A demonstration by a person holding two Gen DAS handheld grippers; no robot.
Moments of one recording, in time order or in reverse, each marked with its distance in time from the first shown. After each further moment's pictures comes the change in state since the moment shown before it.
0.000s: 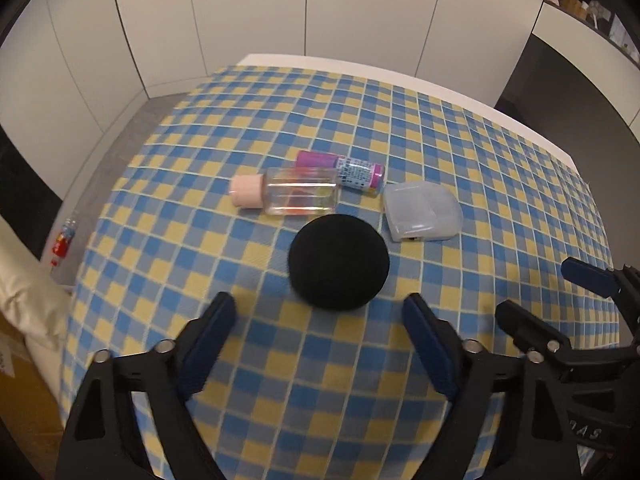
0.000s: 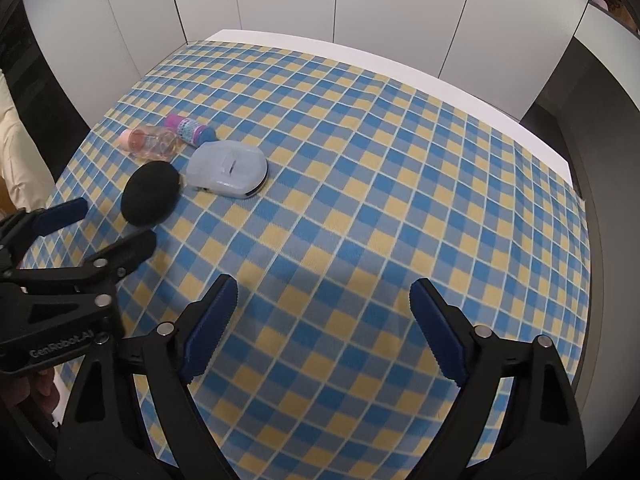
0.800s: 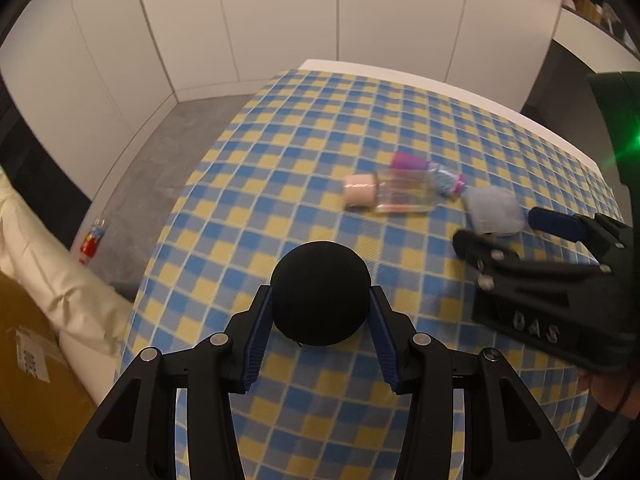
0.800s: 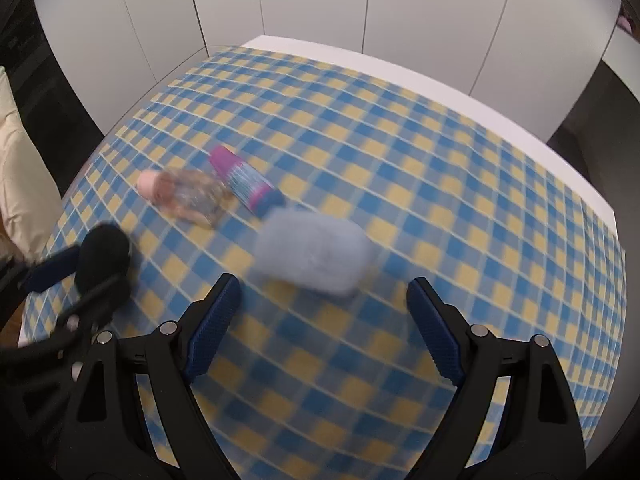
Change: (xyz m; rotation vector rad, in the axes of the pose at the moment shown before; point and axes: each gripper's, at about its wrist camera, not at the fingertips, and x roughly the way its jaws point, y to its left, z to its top) left arm -0.013 0.056 -0.004 -0.026 -0.021 0.093; right arm 0.051 0.047 0.059 -0.012 -0.056 0.025
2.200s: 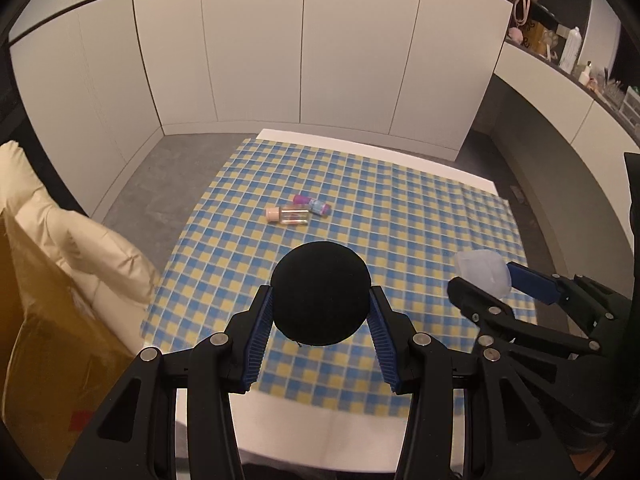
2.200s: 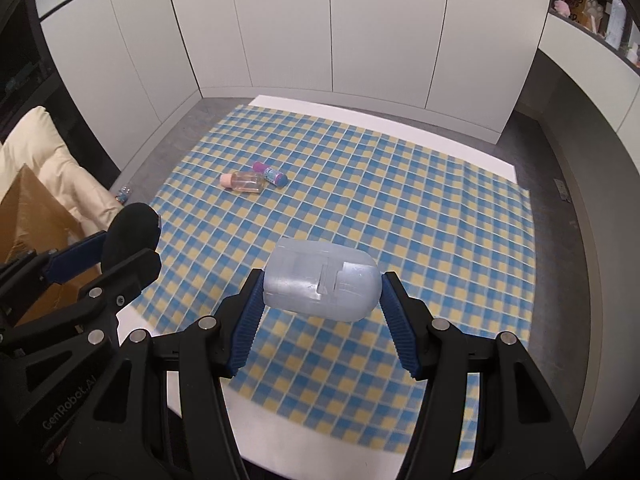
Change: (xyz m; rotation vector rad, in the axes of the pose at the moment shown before) left arm -0.210 -0.058 -0.047 0.015 -0.124 -0.112; right arm -0.223 -0.011 -0.084 0.126 -0.083 -0.030
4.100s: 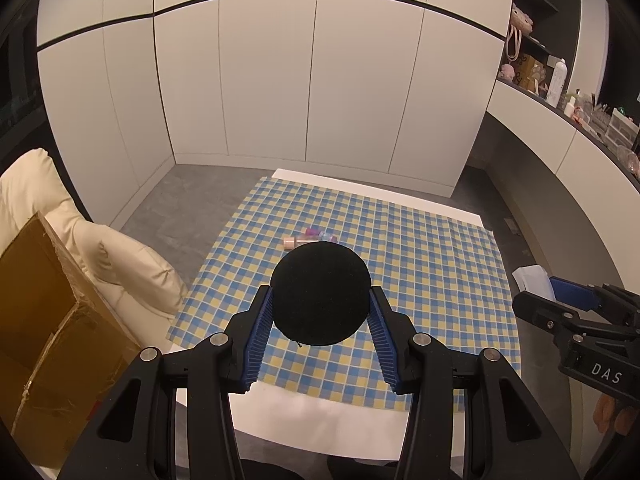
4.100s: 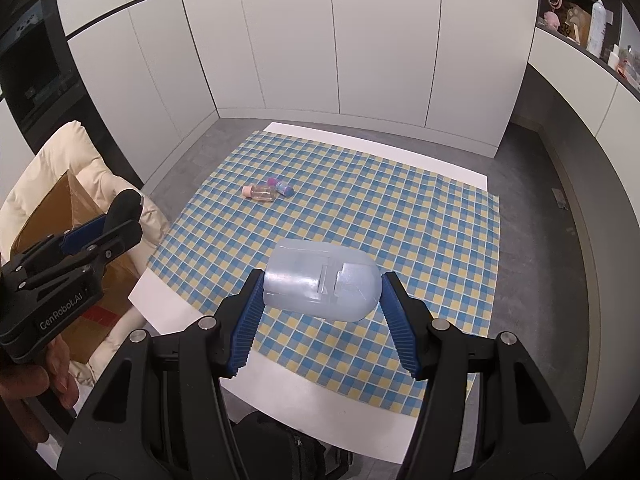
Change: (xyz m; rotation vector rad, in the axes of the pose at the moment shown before) left arm -0.066 0.016 -0.016 -0.018 -0.151 0.003; right arm -0.092 -0.024 -0.019 0.010 -0.074 0.049
